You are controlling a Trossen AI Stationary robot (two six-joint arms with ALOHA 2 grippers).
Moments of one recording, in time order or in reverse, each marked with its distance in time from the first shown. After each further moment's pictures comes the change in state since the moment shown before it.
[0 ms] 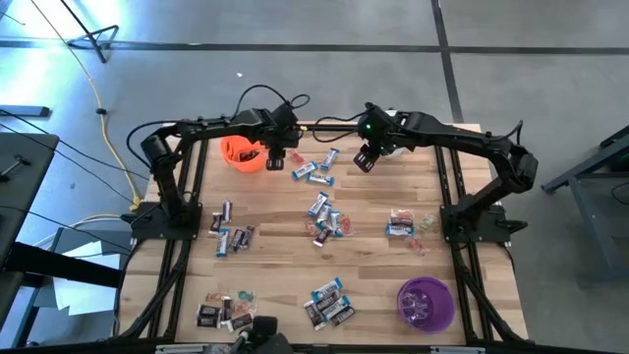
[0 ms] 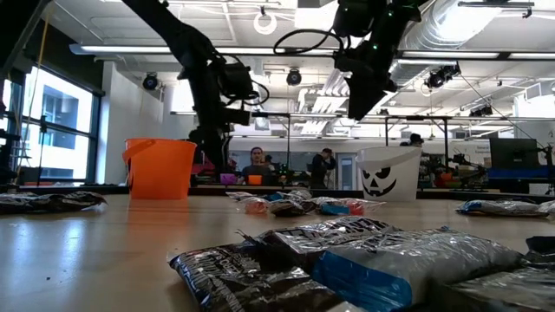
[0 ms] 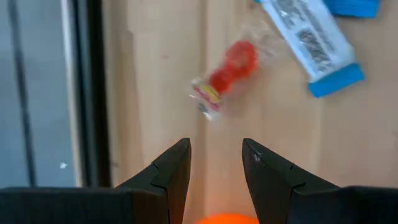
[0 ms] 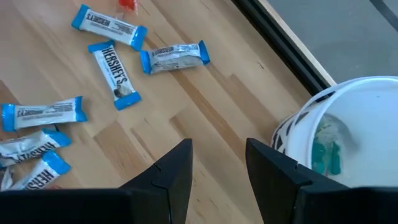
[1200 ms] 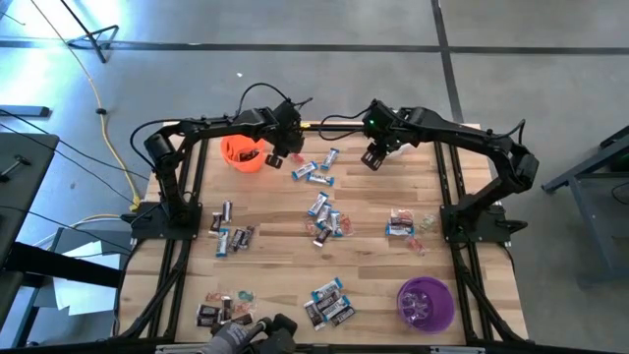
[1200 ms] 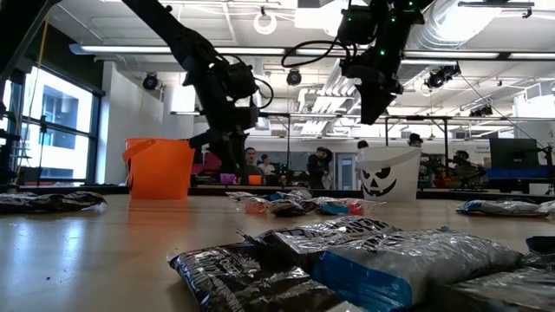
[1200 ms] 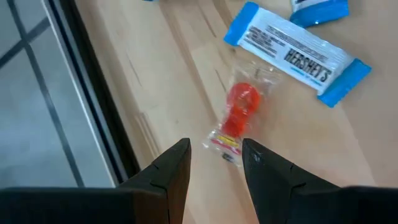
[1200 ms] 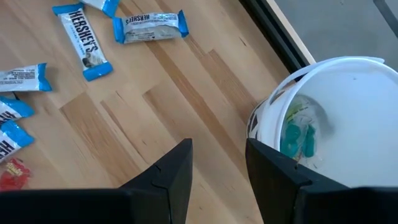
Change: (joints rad) left arm 0.010 0.026 0.008 0.117 0.106 0.426; right arm -0.054 0.000 0.000 -0.080 -0.002 -0.096
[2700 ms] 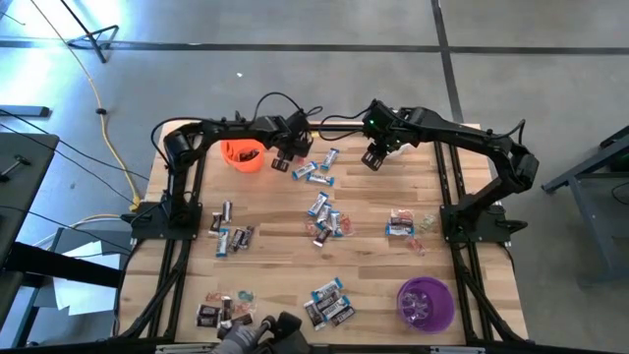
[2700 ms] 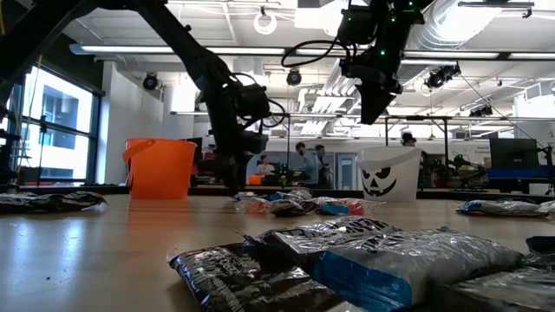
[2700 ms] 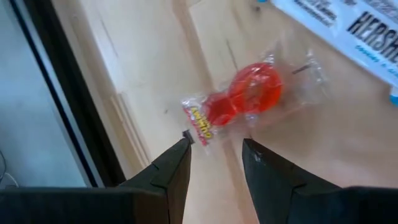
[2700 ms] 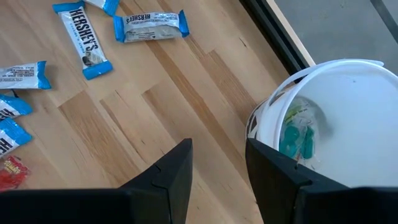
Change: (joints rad) left arm -0.047 0.154 0.048 0.023 -0.183 -0.094; right arm 0.000 0.000 0.000 0.001 0.000 -0.015
